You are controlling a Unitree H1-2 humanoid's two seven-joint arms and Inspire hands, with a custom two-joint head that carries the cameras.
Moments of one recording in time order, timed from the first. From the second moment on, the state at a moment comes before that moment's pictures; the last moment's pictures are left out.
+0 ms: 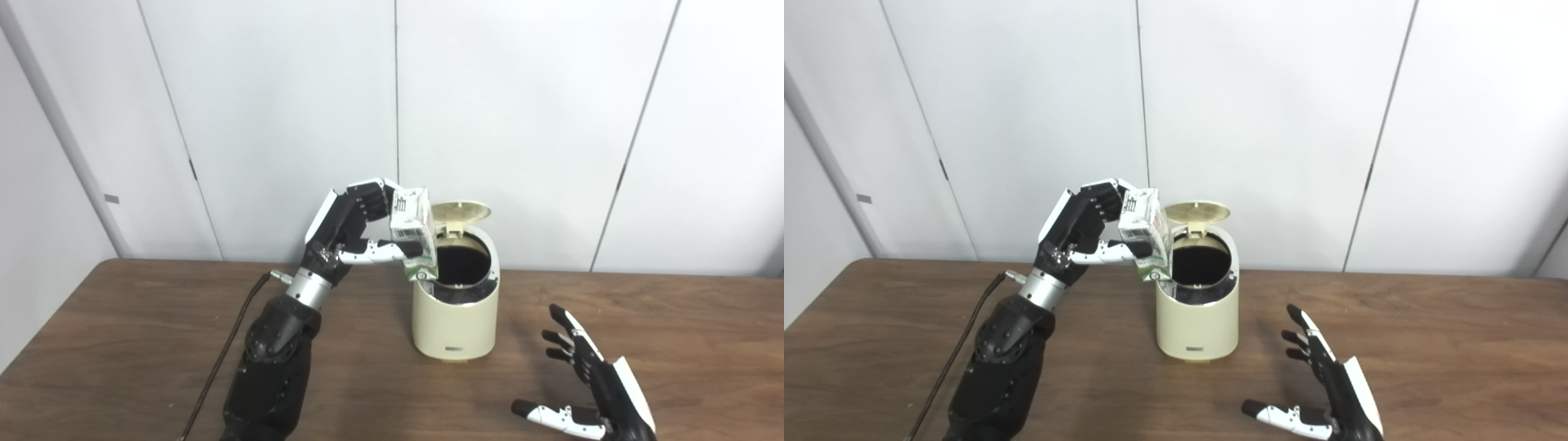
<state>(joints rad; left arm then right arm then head) -0.69 0.07 0.13 0.46 -0.11 -0.44 -0.41 -0.09 -0.12 0.04 -0.07 -0.25 -0.14 0.01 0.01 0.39</state>
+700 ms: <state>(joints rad) -0.72 0.00 0.17 0.56 -0.08 -0.44 -0.41 -0.09 -0.11 0.04 -0.06 -0.26 -0.16 -0.01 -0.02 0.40</state>
